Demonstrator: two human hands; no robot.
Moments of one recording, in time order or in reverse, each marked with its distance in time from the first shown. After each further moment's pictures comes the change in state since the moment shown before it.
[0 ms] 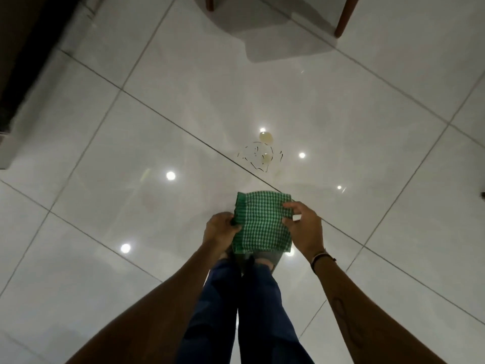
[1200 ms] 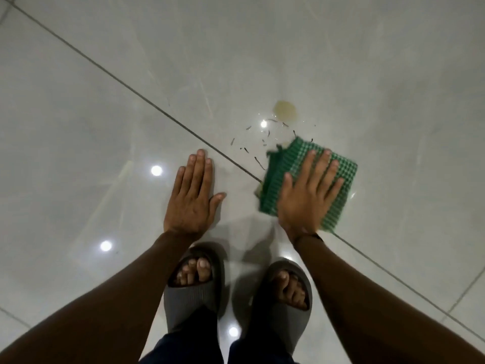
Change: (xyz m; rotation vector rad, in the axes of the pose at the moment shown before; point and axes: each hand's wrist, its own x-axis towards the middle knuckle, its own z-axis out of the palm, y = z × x) left_hand 0.332 -0.119 0.053 0.834 0.668 0.695; right_hand 0.284 0.127 0.187 -0.640 0.491 -0.235
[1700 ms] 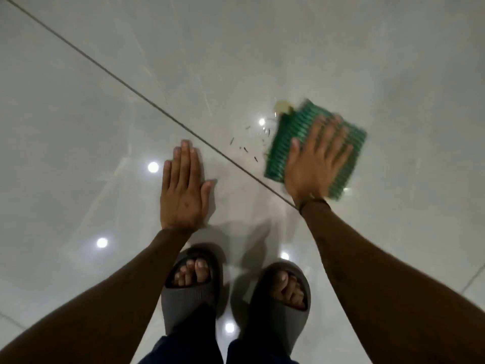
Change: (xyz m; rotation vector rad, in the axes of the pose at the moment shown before) left_hand 0.013 -0.006 0.006 -0.047 0.078 -0.171; right_hand 0.070 -0.019 -0.010 -0.007 0.026 0.024
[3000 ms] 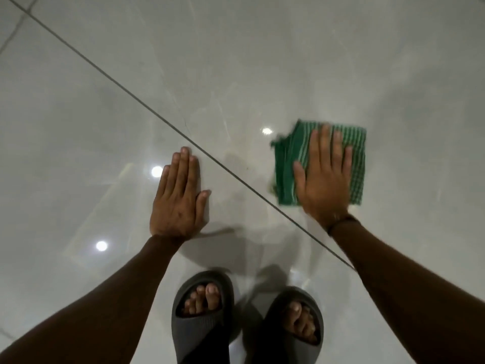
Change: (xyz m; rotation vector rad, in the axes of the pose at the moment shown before) left_hand 0.030 -0.058 0.013 0.009 0.153 0.134; right_hand 0.029 -0.002 -0.009 -0.124 -0.032 -0.398
